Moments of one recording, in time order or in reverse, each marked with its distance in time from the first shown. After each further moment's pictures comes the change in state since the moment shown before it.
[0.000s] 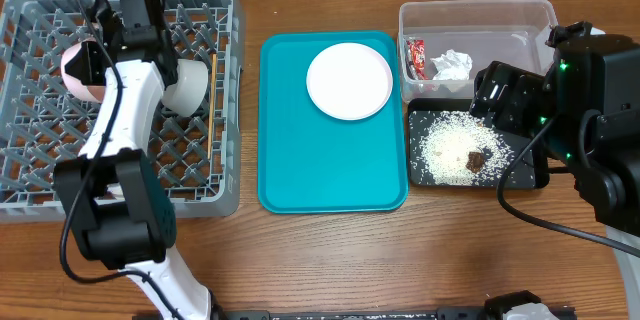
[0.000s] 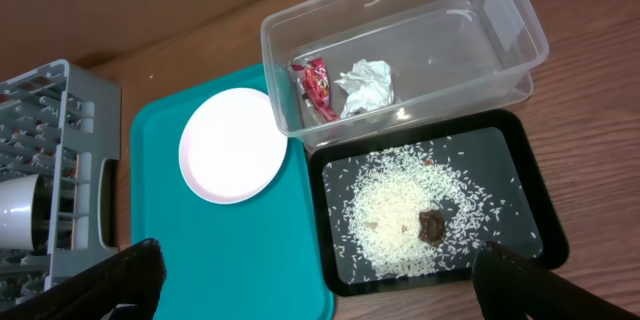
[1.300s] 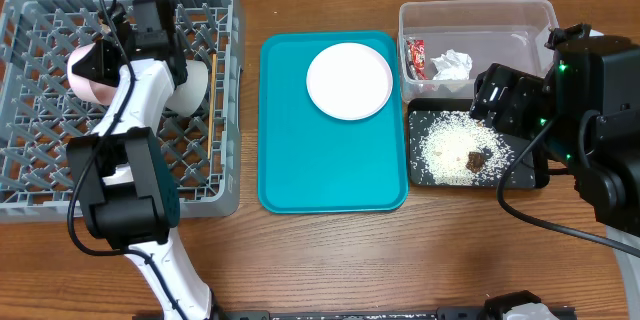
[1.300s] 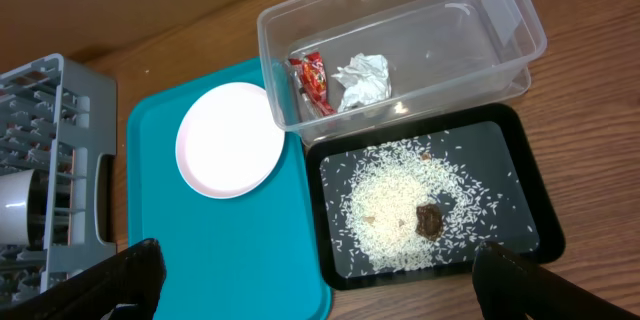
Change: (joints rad) left arm -0.017 0.107 0.002 0.131 -0.102 0.143; right arm 0.000 0.000 0.000 -0.014 0.000 0.000
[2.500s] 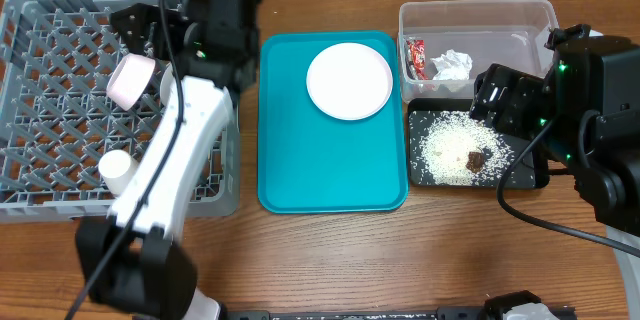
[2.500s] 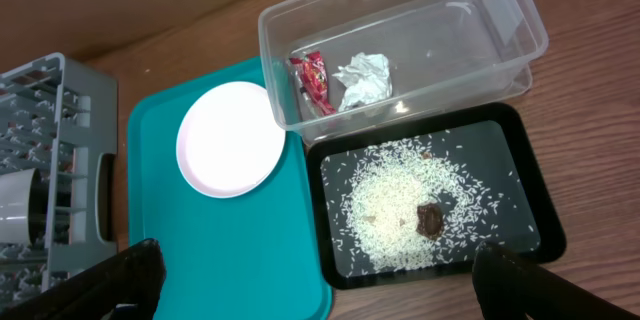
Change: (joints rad) left arm -0.408 -0.393 -0.006 -0.201 0.054 -0.117; right arm 0.000 0.000 0.000 -0.002 -0.004 0.000
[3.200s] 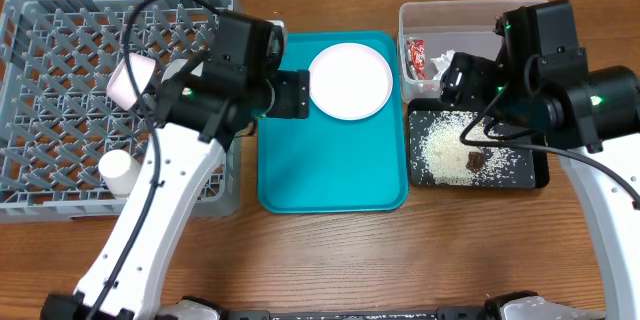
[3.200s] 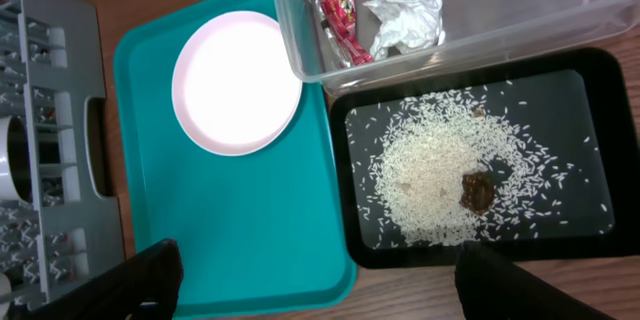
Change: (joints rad) left arm -0.081 -0.158 0.002 -0.450 1.351 -0.575; right arm 0.000 0.201 0.000 0.008 -0.131 0.000
